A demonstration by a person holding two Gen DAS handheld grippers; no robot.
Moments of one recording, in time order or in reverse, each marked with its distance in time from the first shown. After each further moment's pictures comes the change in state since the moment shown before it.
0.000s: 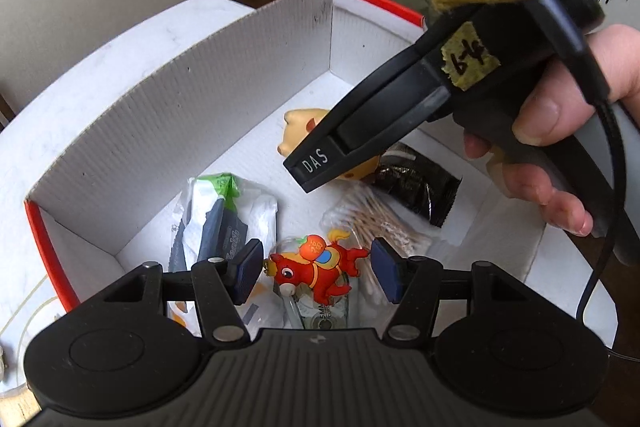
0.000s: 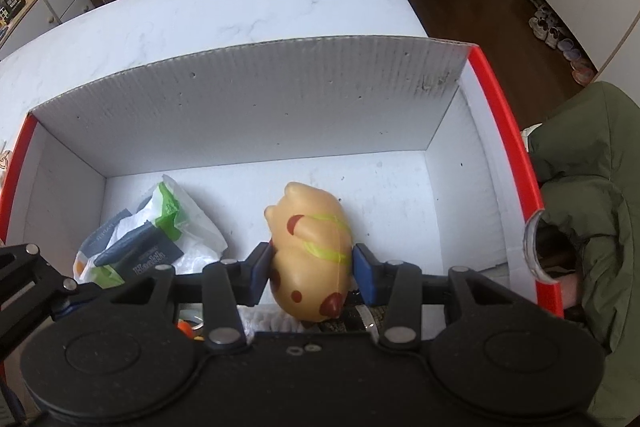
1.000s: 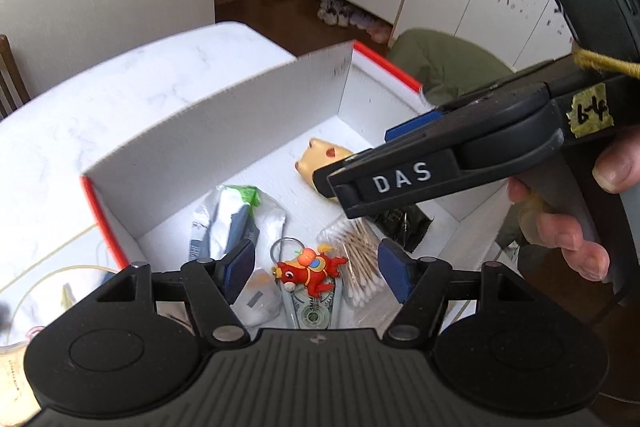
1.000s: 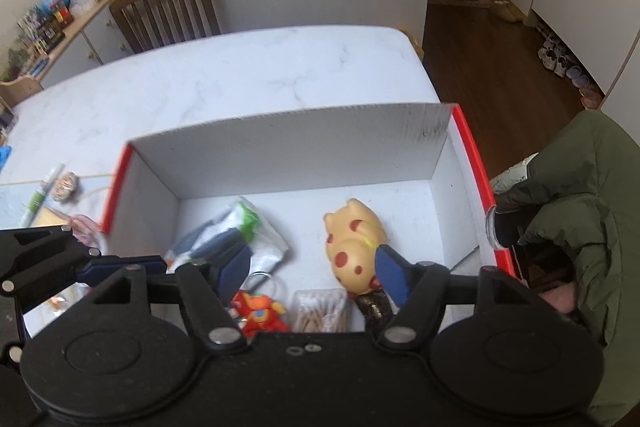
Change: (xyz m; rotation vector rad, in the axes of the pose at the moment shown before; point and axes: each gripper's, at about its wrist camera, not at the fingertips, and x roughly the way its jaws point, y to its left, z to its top) left arm -0.068 0.021 -0.014 -0.140 -0.129 -0.061; right arm -0.080 0.012 -0.015 0.001 -0.139 0.079
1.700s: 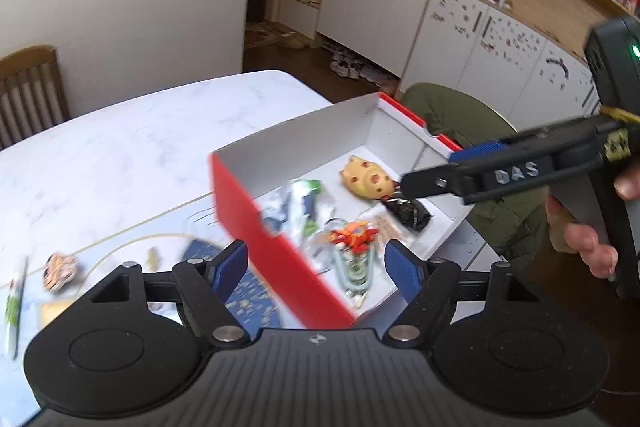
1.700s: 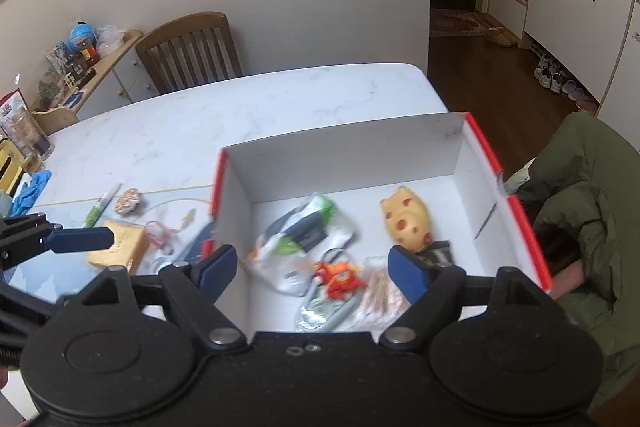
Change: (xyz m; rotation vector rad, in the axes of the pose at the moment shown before) left arm -0.122 0.050 -0.063 -0.056 -0.161 0.011; right arm -0.074 0.060 -0.047 0.047 -0.133 0.025
